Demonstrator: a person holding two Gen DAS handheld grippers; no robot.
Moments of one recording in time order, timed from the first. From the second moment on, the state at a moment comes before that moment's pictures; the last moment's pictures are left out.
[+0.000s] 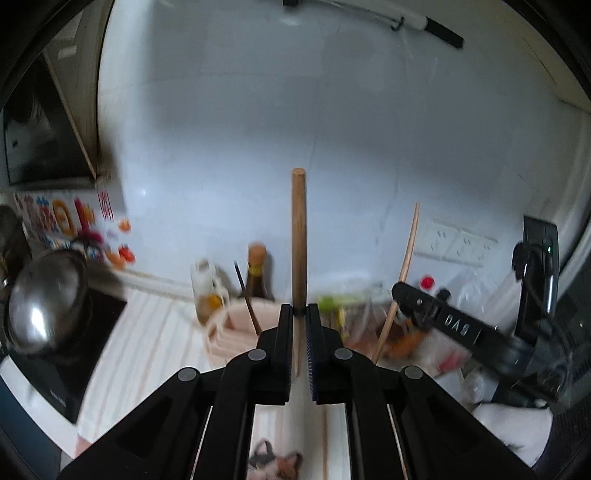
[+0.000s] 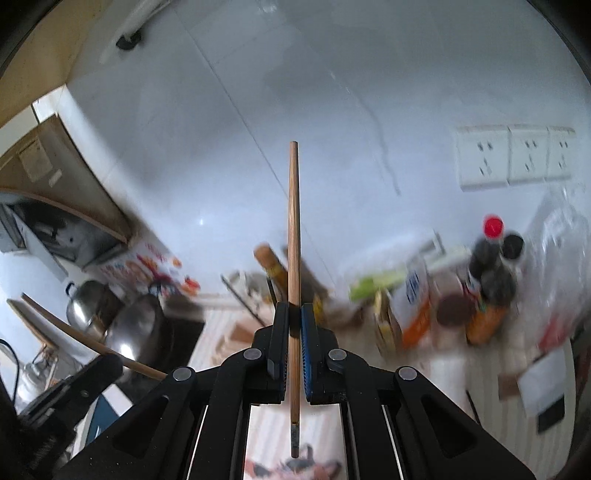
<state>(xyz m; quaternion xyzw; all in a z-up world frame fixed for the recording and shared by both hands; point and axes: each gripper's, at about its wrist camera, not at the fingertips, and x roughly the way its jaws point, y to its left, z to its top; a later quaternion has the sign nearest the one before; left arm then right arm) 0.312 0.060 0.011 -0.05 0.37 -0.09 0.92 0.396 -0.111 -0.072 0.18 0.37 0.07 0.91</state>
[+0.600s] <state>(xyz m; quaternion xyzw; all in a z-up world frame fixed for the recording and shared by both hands) 0.424 0.085 -0.044 -0.06 0.44 -0.05 0.89 0.494 -0.063 -0.112 0.18 0.31 0.06 0.93</state>
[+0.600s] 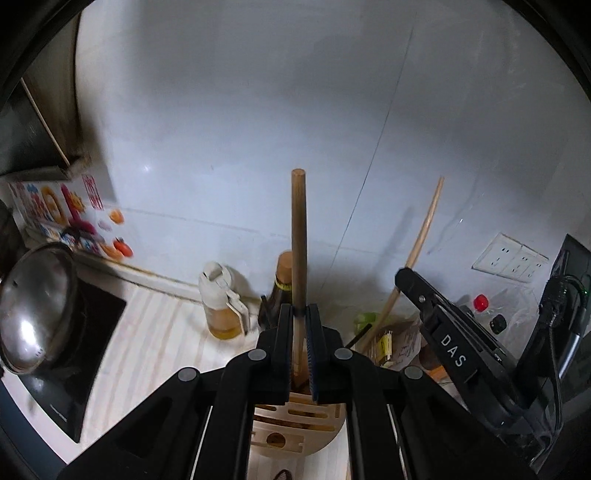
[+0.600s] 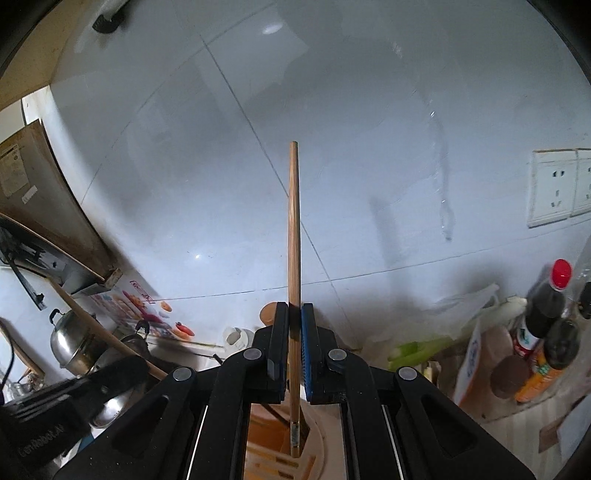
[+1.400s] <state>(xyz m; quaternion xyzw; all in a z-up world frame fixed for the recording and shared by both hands) 0.396 0.100 -0.045 -0.07 0.46 -0.02 0.88 0.461 -0.086 -0.130 0.18 0.37 0.10 0.90</state>
